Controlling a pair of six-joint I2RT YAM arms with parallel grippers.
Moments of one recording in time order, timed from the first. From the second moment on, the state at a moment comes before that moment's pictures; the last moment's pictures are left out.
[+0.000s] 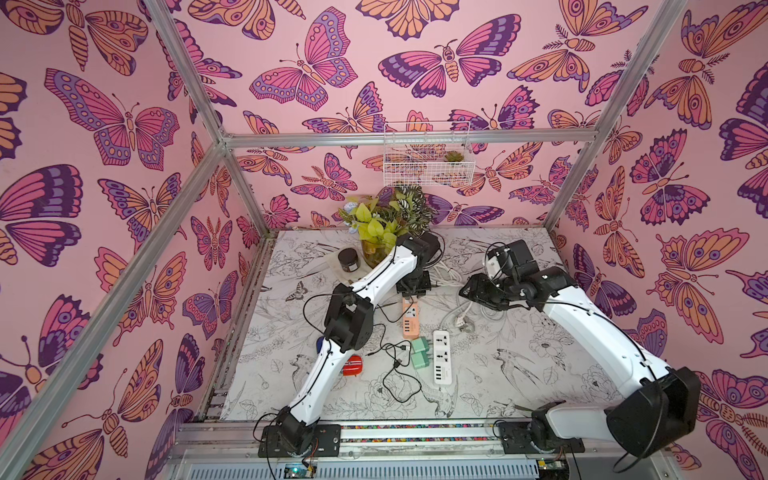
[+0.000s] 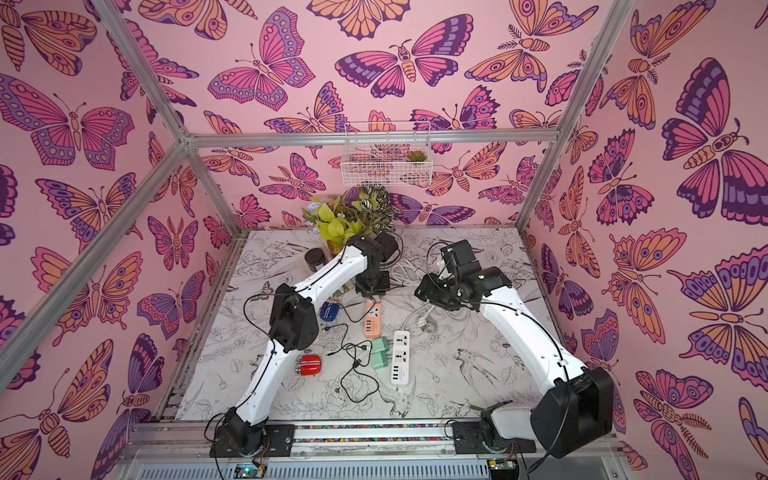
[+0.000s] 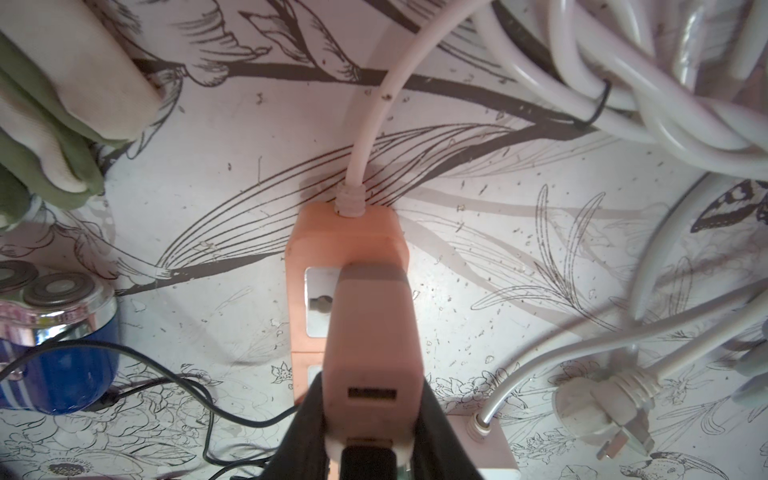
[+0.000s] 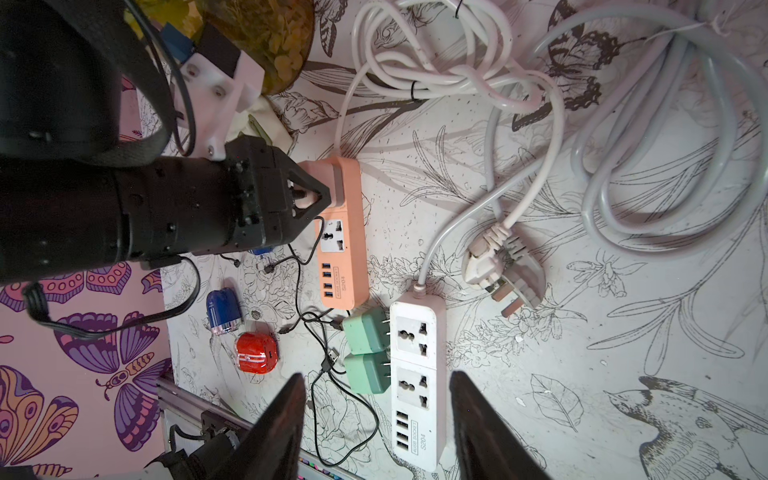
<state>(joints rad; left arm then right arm) -0.67 2.46 2.37 -1.39 0.04 -0.72 0.37 1.34 1.22 -0.85 -0.28 0.65</state>
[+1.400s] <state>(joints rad) -0.58 1.81 1.95 -1.31 0.09 -0.92 0.40 1.34 1.22 -0.82 -0.21 0.68</state>
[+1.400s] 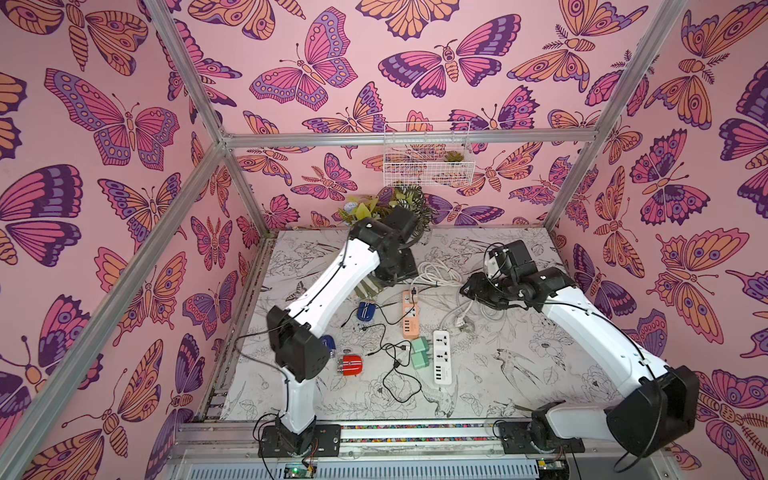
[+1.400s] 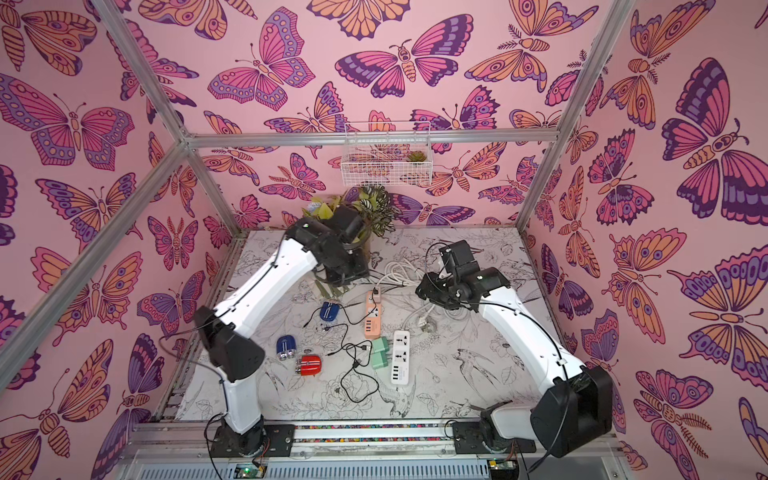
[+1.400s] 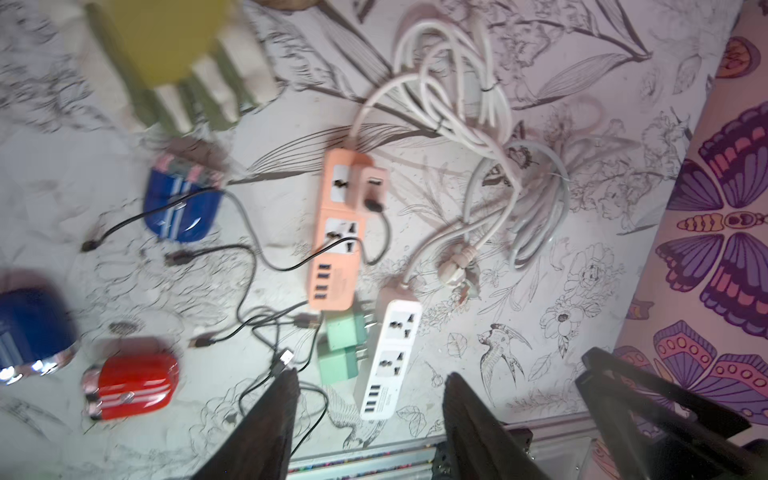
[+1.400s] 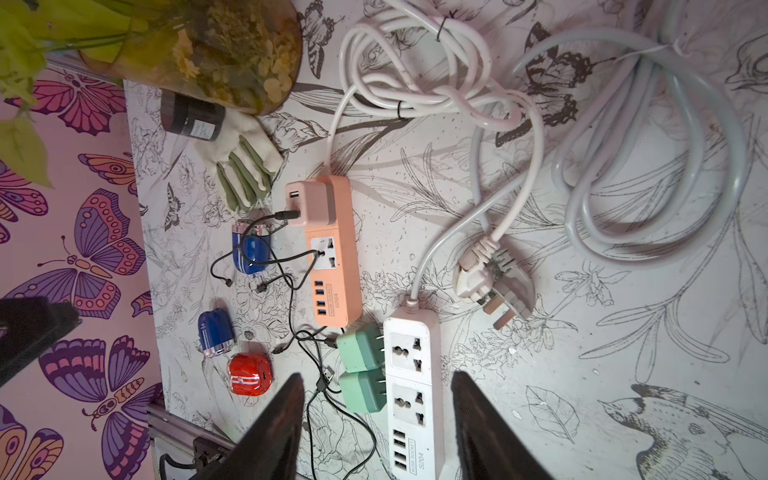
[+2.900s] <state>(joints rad) -0.11 1.60 0.76 -0.27 0.26 -2.09 0.57 1.37 1.26 -0.76 -0.18 0.71</state>
